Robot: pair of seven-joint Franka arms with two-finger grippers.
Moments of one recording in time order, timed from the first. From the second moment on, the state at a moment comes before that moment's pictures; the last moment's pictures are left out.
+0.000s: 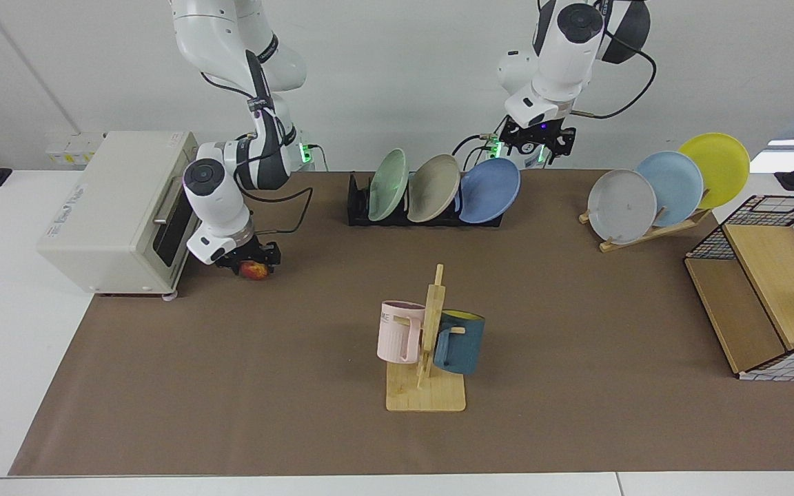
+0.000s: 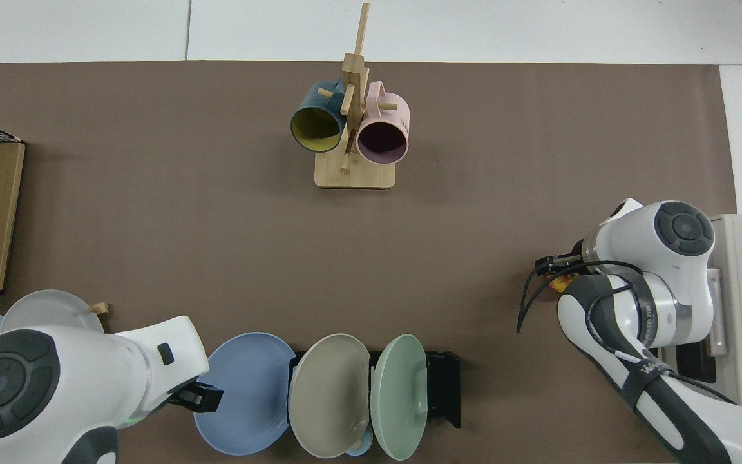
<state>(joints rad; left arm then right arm) -0.20 -0.45 -0.14 -2.30 -0.05 1.70 0.06 0.05 0.14 0.00 -2.25 -0.03 2.33 0.01</state>
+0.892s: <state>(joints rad) -0.20 -0.46 -0.20 -2.54 -0.05 1.97 0.02 0.05 0.14 0.00 -2.25 -0.03 2.33 0.01</state>
